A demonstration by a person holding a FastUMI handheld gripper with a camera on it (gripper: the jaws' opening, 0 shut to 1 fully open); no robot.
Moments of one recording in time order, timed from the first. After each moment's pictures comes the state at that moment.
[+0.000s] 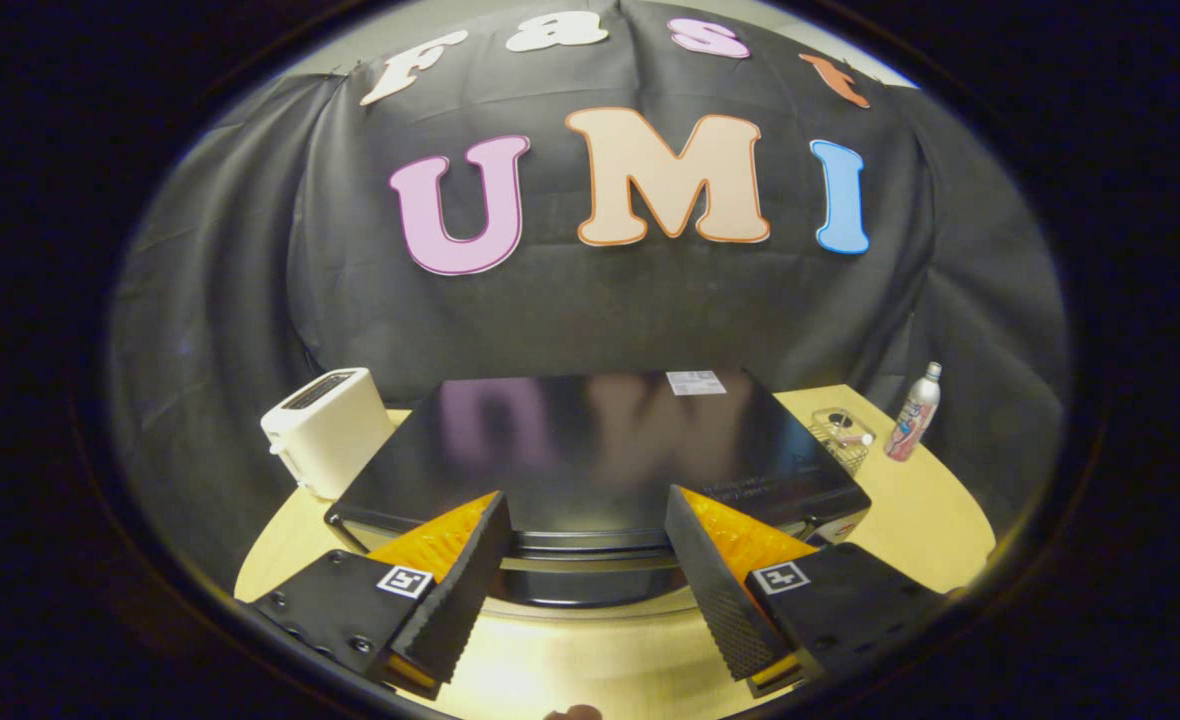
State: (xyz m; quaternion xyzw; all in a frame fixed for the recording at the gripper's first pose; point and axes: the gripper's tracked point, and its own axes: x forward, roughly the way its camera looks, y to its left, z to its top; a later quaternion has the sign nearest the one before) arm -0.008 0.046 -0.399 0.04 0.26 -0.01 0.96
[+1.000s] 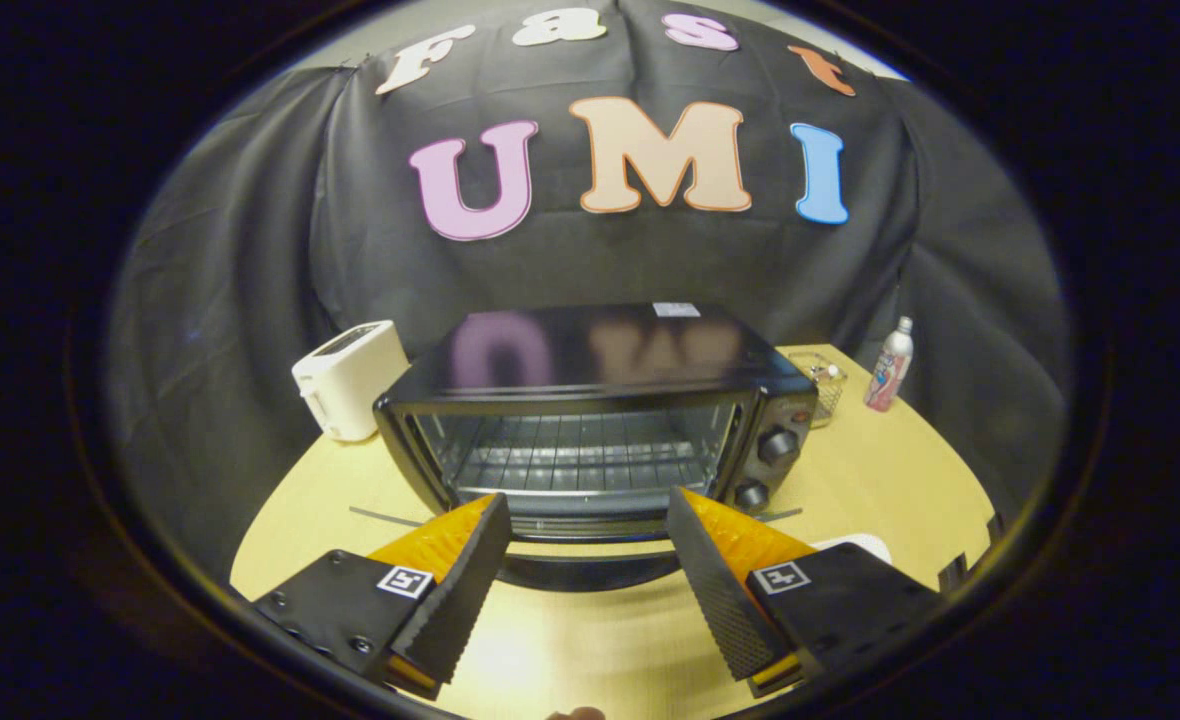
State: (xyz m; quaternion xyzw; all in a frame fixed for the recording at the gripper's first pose) arm -0.122 0.043 -0.424 0.03 0.31 0.00 0.95
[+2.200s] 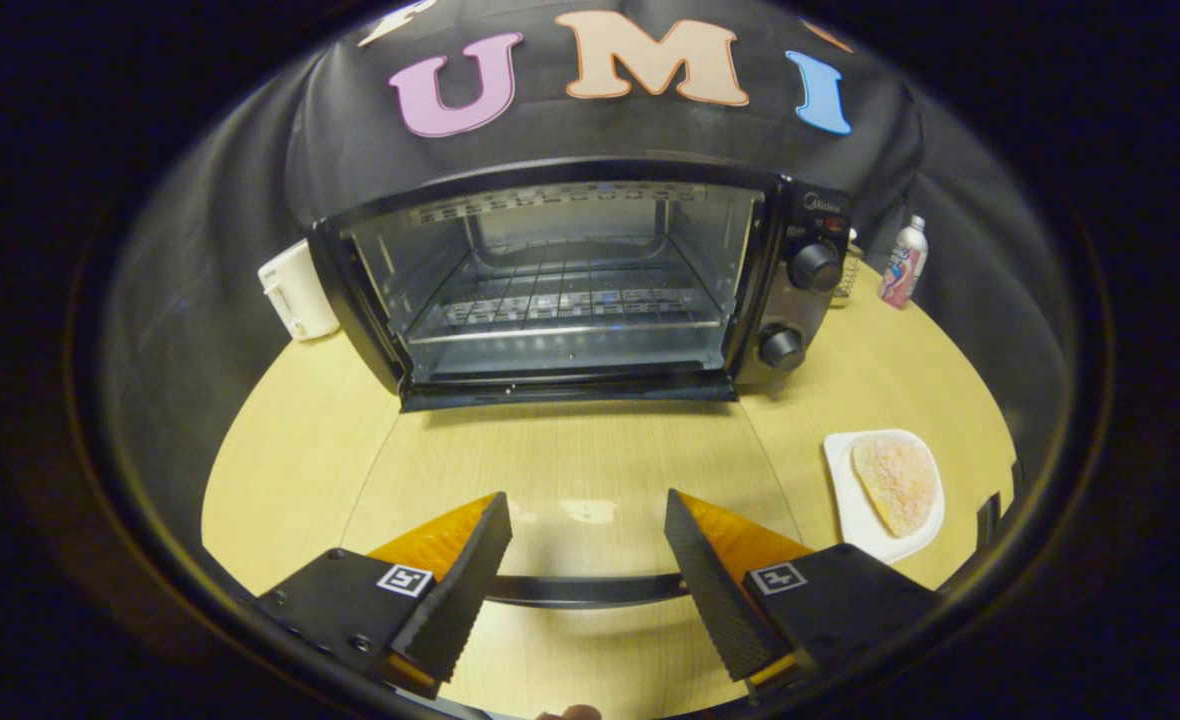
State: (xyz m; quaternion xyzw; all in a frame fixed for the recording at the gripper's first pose) arm -0.155 0.044 -0.522 0.04 0.42 -0.01 0.91
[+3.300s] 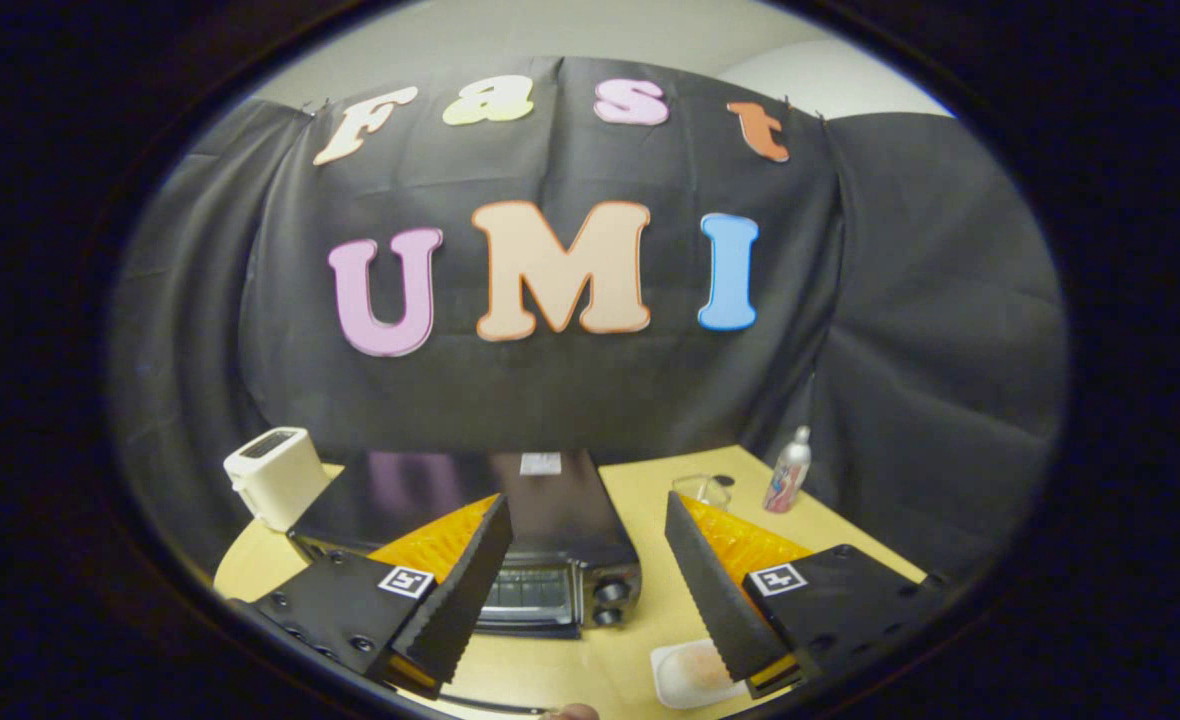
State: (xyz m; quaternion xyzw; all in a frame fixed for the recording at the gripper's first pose) arm -0.044 -0.095 -0.268 0.01 0.14 -0.13 0.98
